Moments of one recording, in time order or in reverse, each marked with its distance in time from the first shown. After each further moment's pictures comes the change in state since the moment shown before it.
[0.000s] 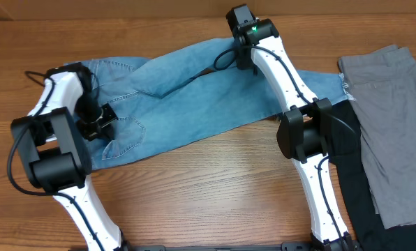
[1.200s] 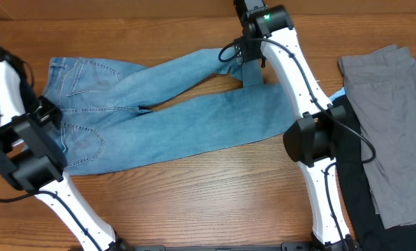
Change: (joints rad) left arm 0.240 0.134 0.507 -0.351 -0.258 -0.045; right arm -0.011 -0.112 0.069 -0.179 -0.093 -0.013
